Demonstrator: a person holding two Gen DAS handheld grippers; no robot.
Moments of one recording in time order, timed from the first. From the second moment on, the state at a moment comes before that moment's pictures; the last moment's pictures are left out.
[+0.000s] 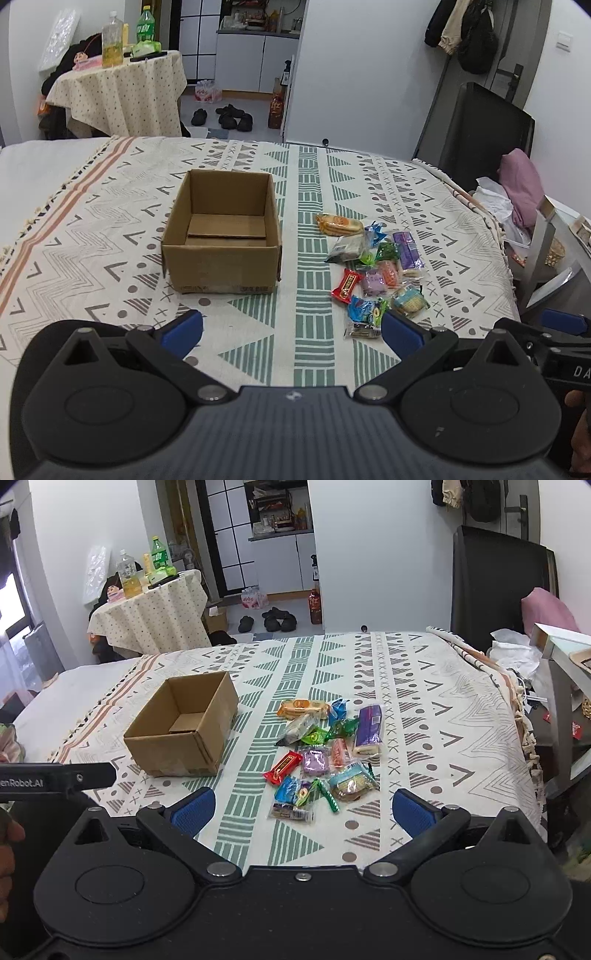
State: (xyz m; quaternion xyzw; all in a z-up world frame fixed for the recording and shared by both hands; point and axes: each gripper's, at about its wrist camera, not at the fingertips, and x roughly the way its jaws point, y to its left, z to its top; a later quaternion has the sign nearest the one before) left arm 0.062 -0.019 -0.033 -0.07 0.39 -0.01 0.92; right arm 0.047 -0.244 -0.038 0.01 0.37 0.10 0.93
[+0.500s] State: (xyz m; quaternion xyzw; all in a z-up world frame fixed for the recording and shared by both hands) left arm 0.105 -0.039 -0.061 -0.08 0.41 -0.01 0.91; right arm 0.083 -0.266 -0.064 0.05 0.39 0.08 0.92
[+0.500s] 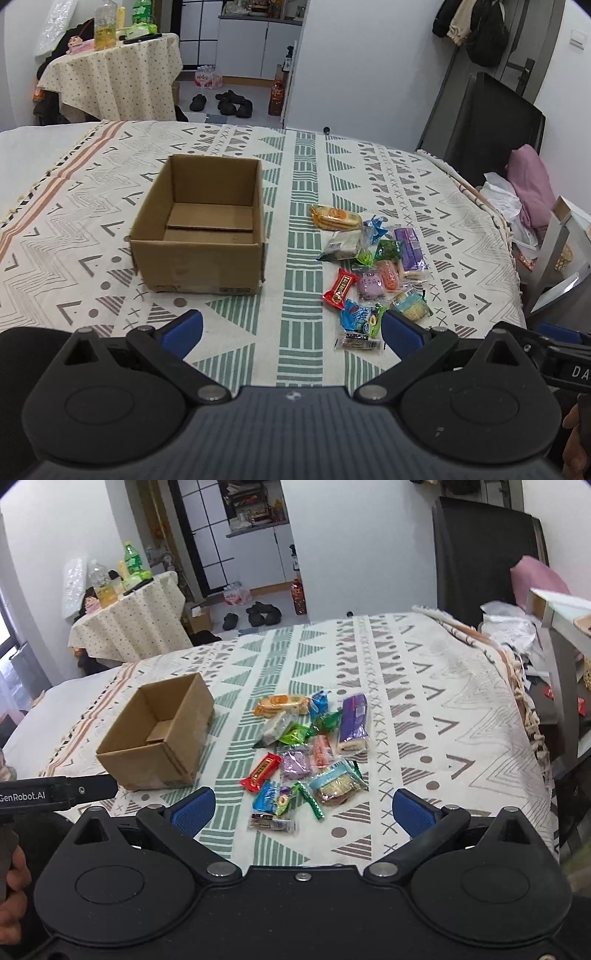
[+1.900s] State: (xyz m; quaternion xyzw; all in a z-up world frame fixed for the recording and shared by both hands) left arm 0.210 -0.112 -0.192 -0.18 0.55 0.01 0.82; right arm 0.173 -0.306 -0.153 0.20 0.47 0.02 0.86
